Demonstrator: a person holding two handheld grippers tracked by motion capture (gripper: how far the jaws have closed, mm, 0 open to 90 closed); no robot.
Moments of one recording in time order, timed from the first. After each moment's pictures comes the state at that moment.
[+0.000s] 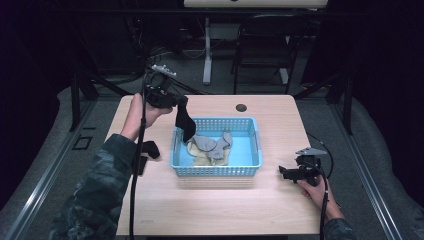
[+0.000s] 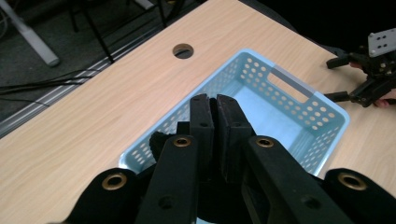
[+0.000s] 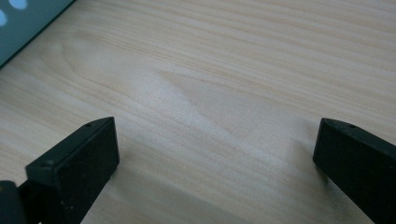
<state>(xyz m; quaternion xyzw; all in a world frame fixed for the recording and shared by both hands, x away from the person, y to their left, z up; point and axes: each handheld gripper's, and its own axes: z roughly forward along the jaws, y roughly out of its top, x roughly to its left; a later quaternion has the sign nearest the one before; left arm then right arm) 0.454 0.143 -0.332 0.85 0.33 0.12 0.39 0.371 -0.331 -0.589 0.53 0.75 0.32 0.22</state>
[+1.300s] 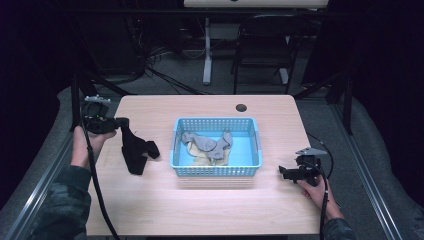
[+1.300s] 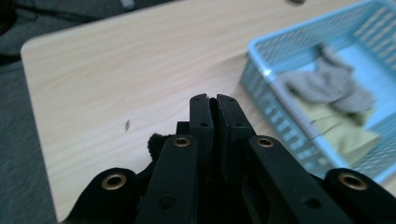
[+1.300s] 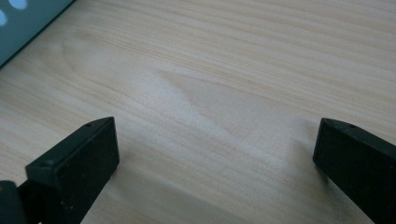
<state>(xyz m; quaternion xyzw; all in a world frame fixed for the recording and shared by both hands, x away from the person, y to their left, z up) 0.427 0.302 -0.422 0.79 0.48 0.15 0.34 0.371 -0.331 -0.589 0.53 0.75 0.32 0.22</state>
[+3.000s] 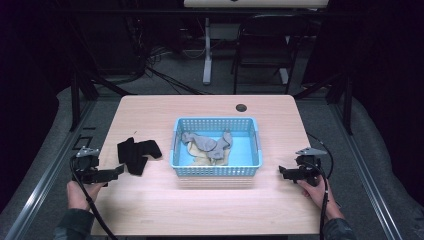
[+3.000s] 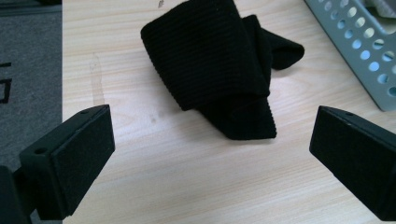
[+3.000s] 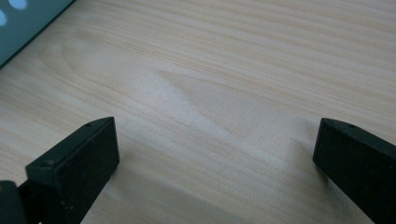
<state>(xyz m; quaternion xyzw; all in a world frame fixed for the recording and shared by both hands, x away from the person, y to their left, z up) 0.334 0.335 -0.517 0.73 0.57 0.18 0.33 0.371 -0.331 -0.589 0.53 0.75 0.32 0.22</state>
